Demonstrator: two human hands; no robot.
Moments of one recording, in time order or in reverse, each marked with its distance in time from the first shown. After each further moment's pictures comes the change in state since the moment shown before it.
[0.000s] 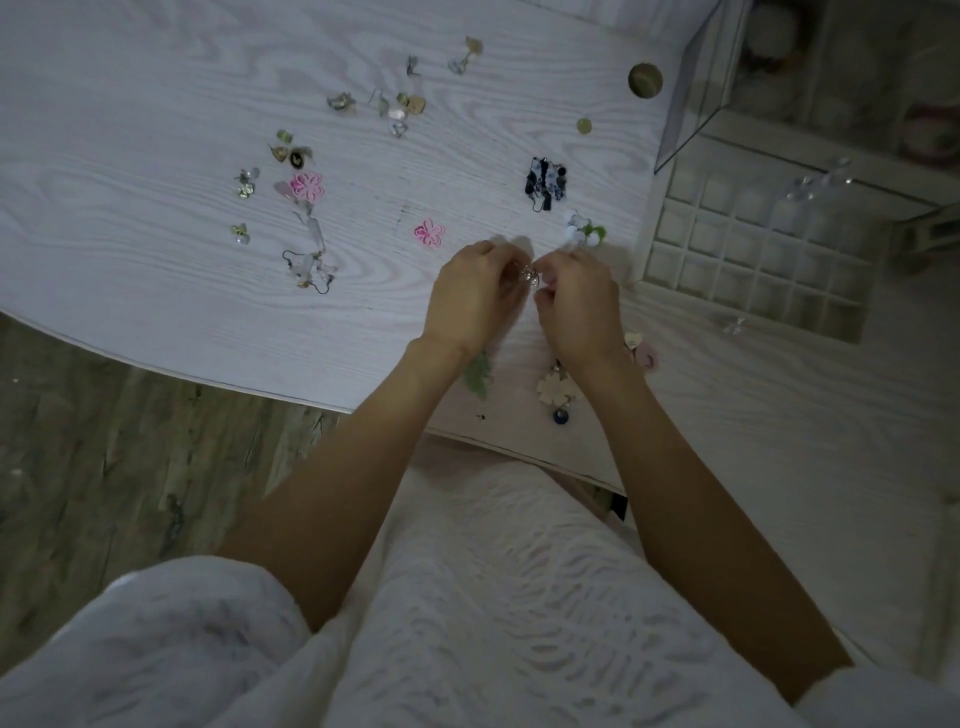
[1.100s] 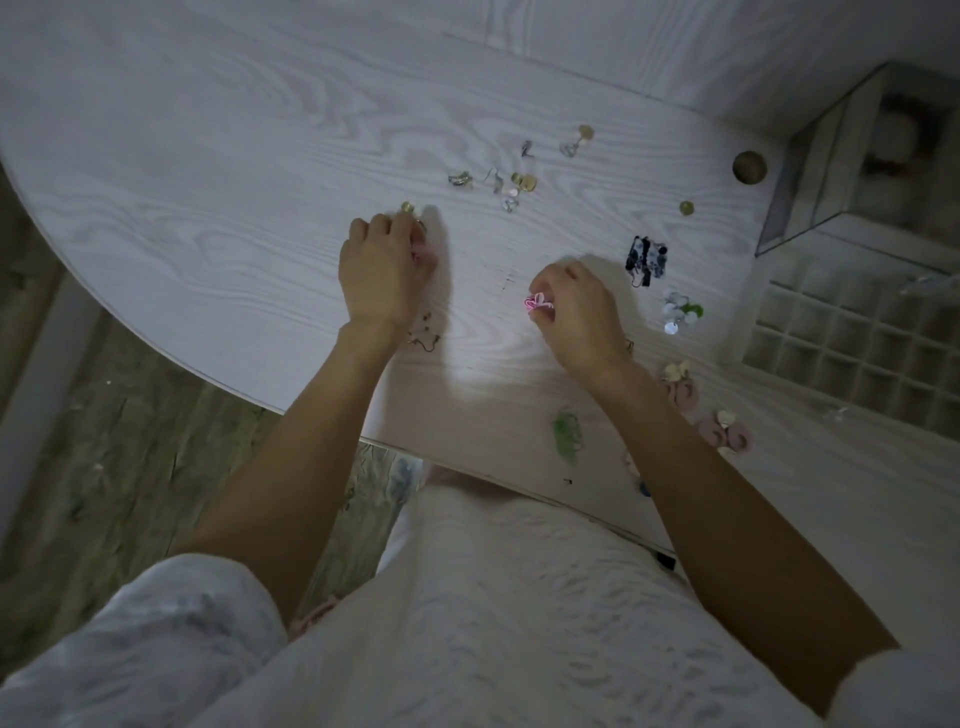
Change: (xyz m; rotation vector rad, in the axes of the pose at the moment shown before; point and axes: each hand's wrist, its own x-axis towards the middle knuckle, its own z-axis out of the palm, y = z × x) left_hand 0.031 -0.126 -0.118 0.363 0.192 -0.318; right_hand 0.054 -0.075 0.033 0.079 -0.147 -0.164
